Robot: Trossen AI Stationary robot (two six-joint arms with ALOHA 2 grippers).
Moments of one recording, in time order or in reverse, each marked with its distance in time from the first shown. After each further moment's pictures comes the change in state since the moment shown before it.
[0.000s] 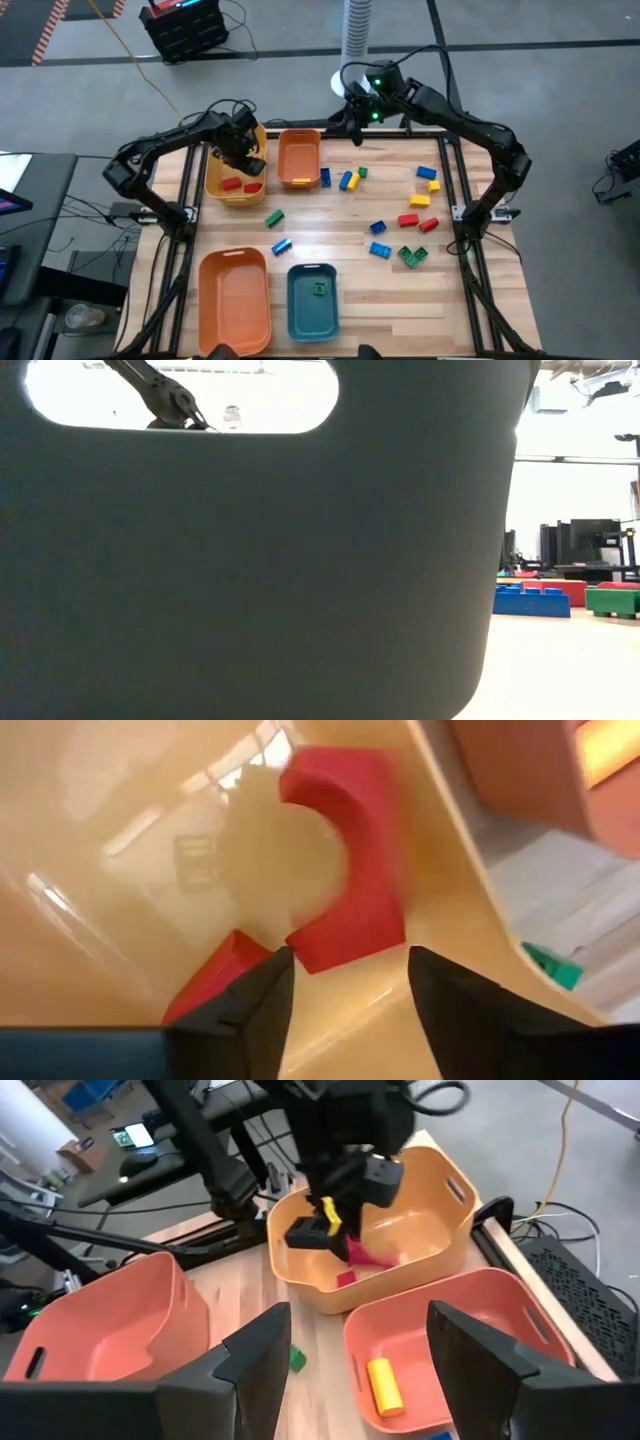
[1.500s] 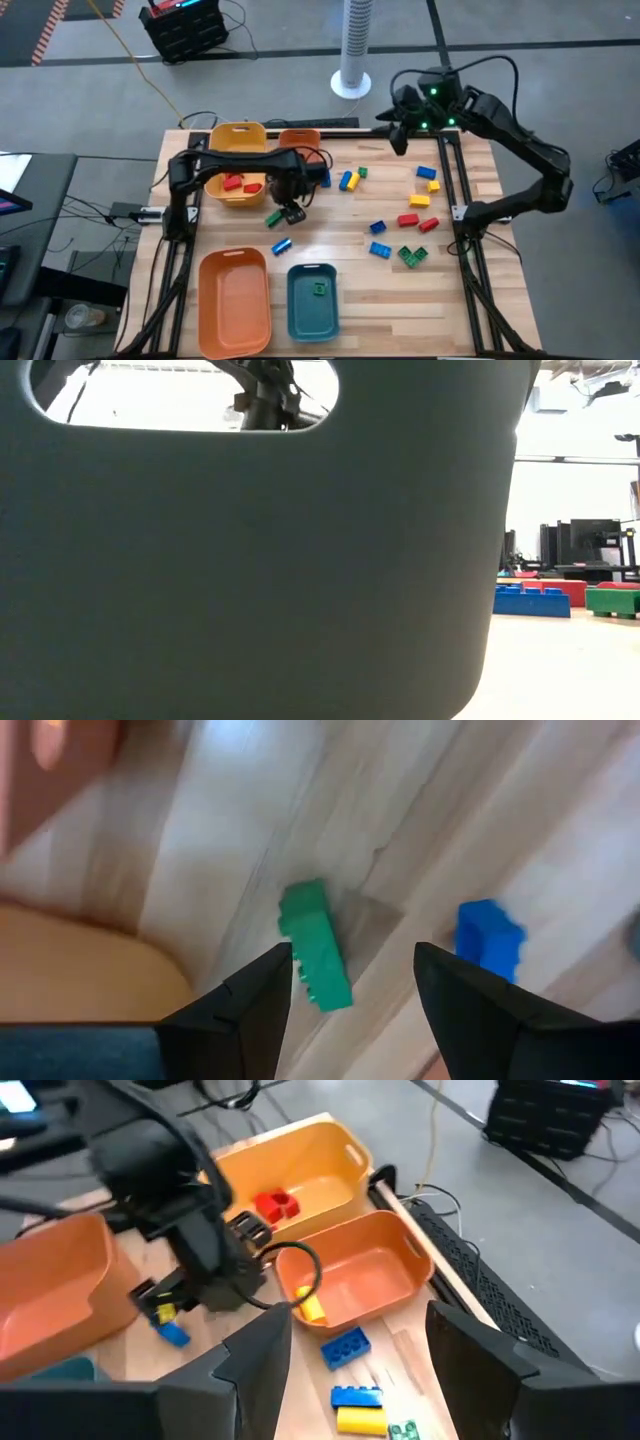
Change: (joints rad) left arm -0.596 0.448 0.488 -0.296 -0.056 -0.031; right arm 0.025 -0.365 -0.107 -0.302 0.314 -0.072
